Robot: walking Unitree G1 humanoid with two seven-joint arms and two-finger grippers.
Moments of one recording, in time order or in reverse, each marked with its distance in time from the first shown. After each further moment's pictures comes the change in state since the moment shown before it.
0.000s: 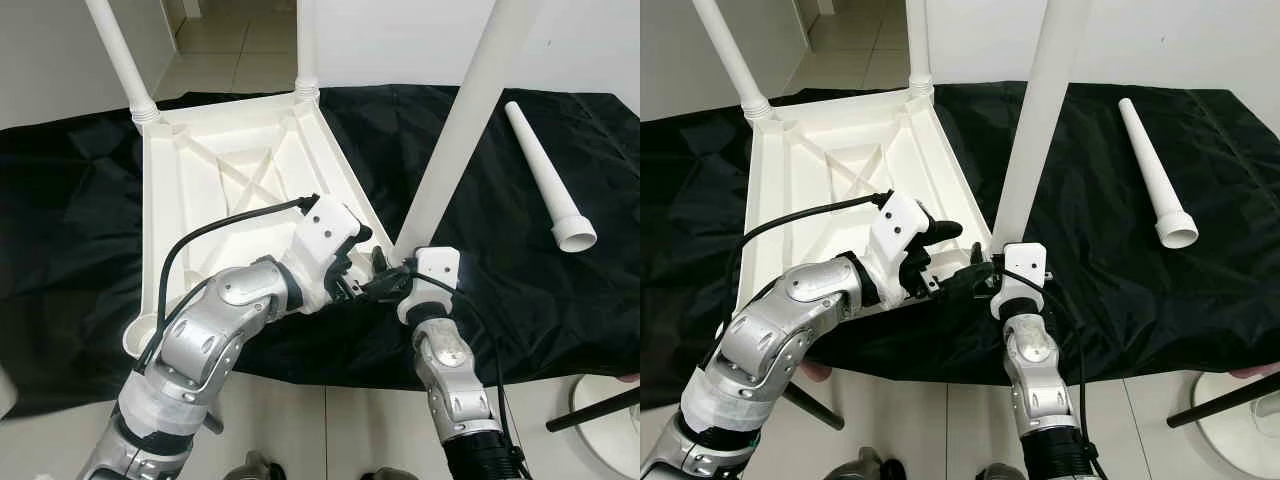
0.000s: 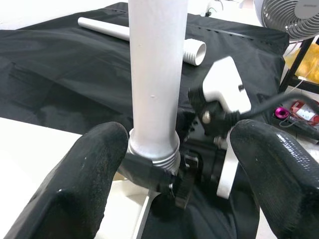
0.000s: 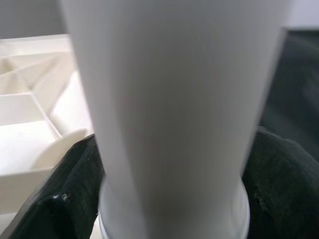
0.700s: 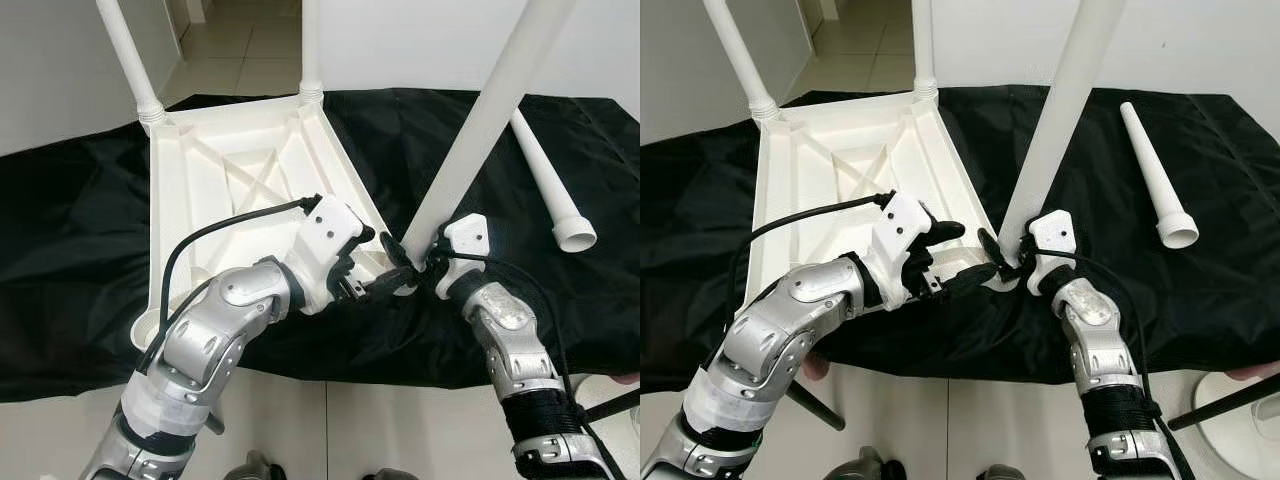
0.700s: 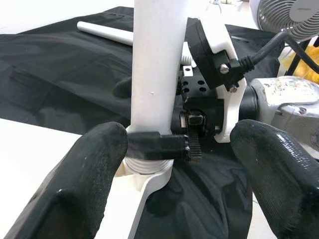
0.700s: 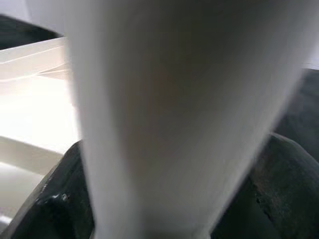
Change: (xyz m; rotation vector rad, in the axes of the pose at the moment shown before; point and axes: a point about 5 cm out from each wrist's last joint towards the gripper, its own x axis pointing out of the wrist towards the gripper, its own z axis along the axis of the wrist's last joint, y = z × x) left arm 0.001 -0.001 0.001 -0.001 -0.004 -0.005; right arm 0.018 -0.043 0.022 -0.164 -0.024 0.413
